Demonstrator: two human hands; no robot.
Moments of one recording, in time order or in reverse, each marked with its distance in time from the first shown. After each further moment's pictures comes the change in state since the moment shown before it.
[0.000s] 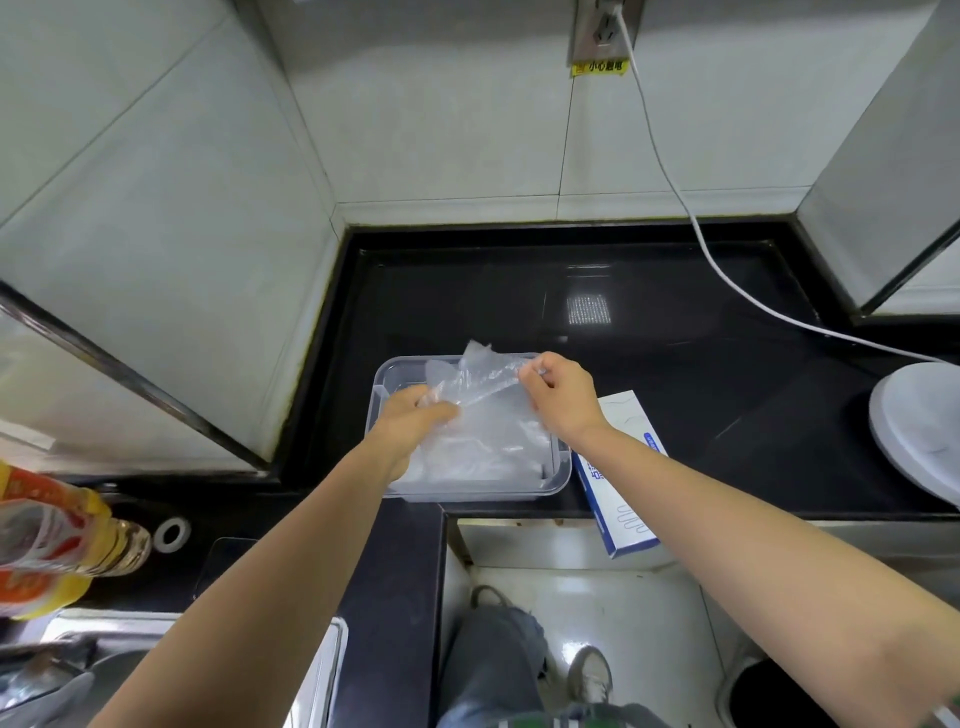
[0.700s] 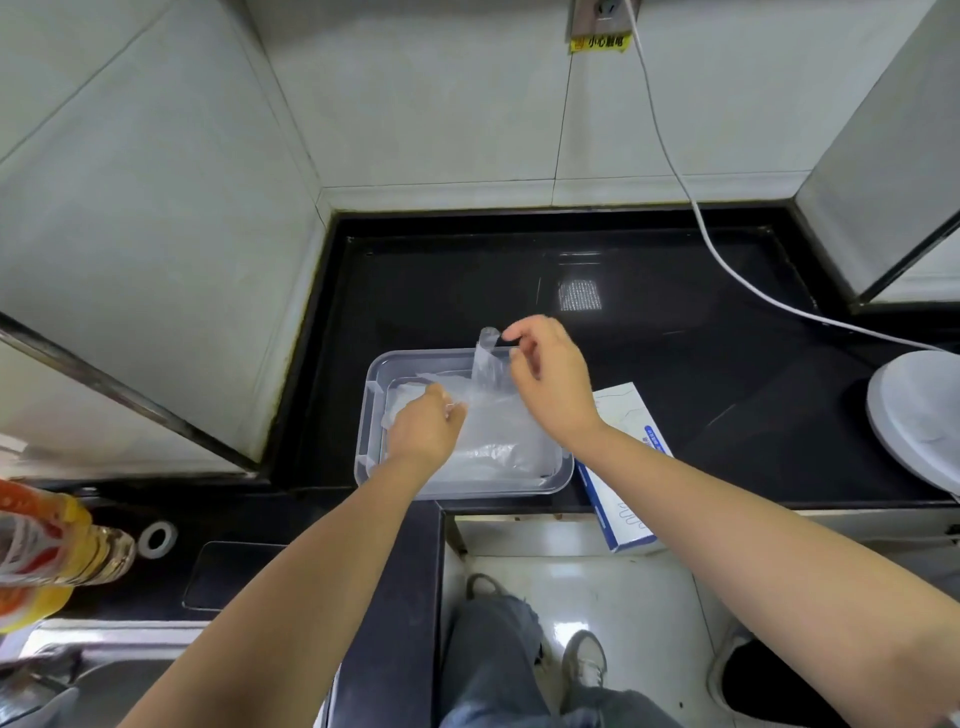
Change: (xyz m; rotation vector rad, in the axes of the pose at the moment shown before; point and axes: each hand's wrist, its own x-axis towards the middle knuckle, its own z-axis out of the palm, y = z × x) left_hand 0.024 -0.018 0.024 0.788 0.192 0.271; right_hand -0.001 -0.015 0.007 -0.129 0.154 -0.346
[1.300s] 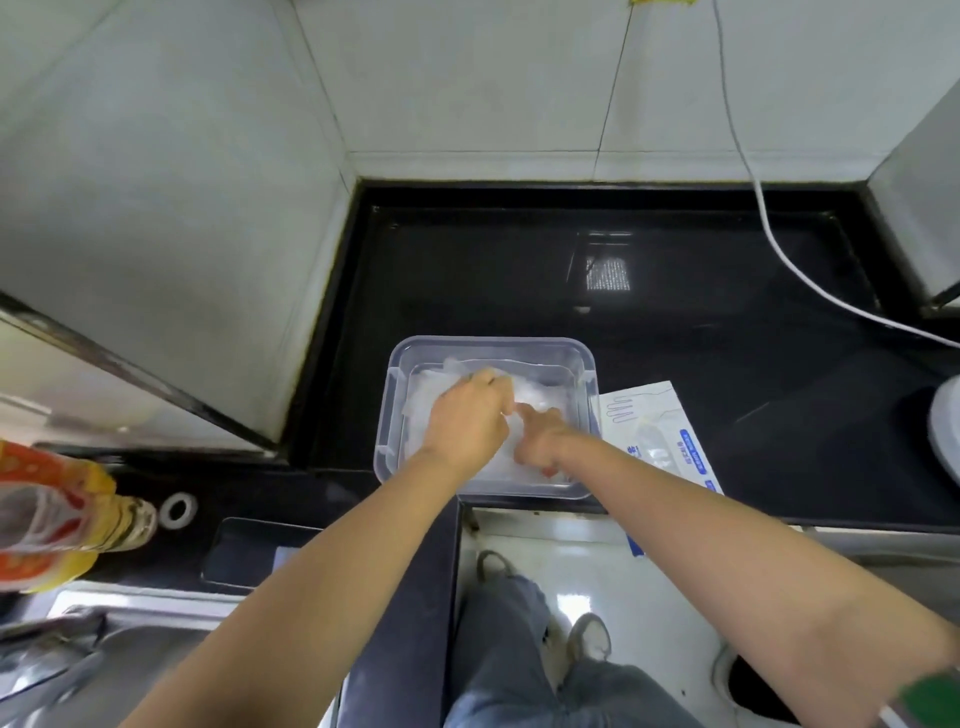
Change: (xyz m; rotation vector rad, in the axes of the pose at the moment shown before) left_hand -0.001 0.010 0.003 0.231 0.080 0.351; right_hand -0.012 0.035 0.058 -0.390 -0.965 0.605
